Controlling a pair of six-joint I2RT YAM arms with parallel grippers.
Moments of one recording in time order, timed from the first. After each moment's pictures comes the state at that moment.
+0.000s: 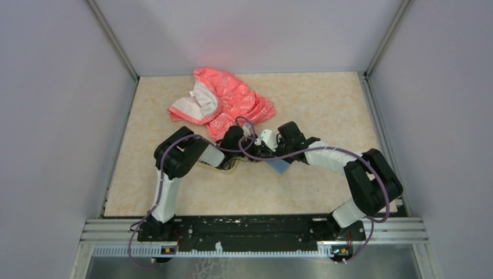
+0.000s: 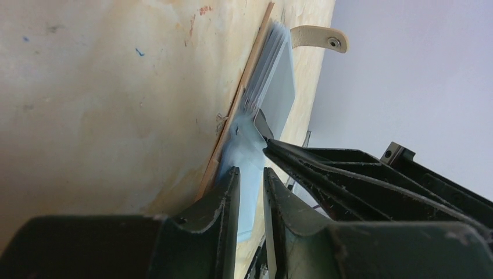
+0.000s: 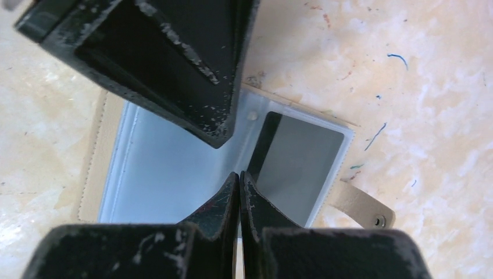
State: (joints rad) left arm -0.70 2.15 0.92 0.82 0.51 -1.28; right arm 0.57 1.52 0.79 -0.24 -0.07 -0.63
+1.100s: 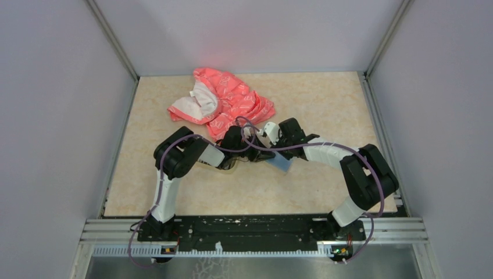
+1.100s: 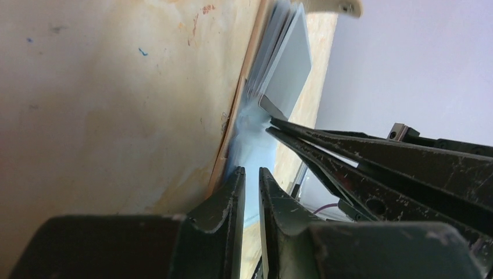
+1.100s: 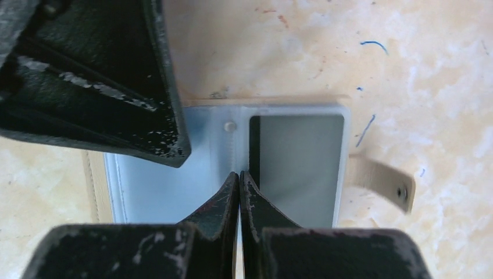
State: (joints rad) left arm -0.70 2.14 0.92 0.80 0.50 -1.24; right arm 0.53 1.57 0.82 -0.20 -0.06 -0.49
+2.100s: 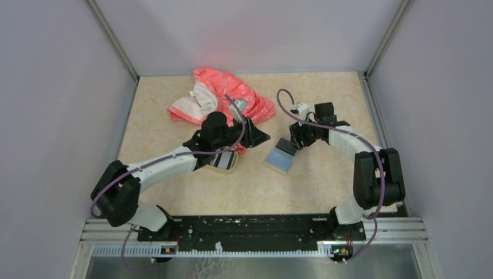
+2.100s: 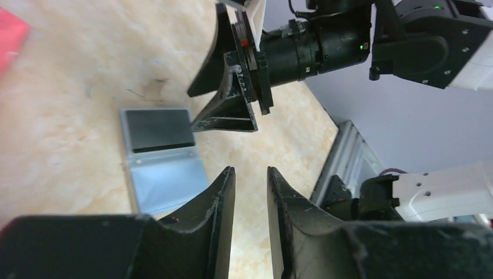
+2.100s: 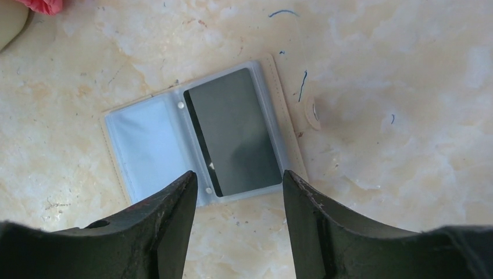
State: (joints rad) left arm -0.77 1.52 0.91 0.42 0.35 -0.66; right arm 0.16 1.52 0.92 -0.33 -0.49 -0.34
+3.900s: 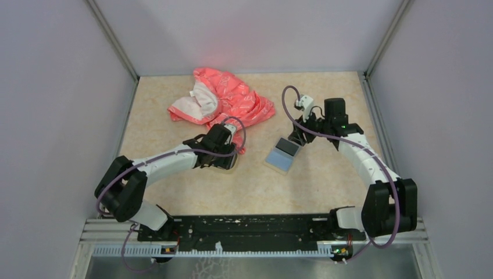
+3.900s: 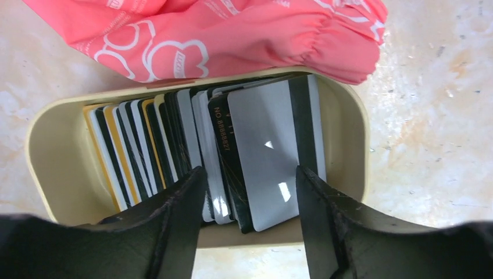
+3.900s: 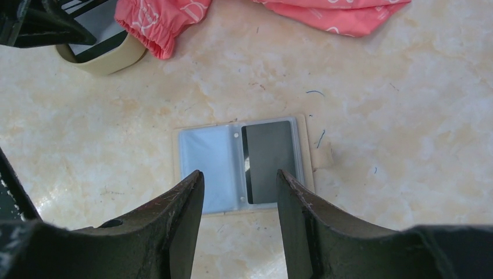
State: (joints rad) left arm -0.70 1.49 0.85 -0.34 -0.20 -0.18; right arm 0.15 1.29 0.93 -0.39 -0.67 -0.42
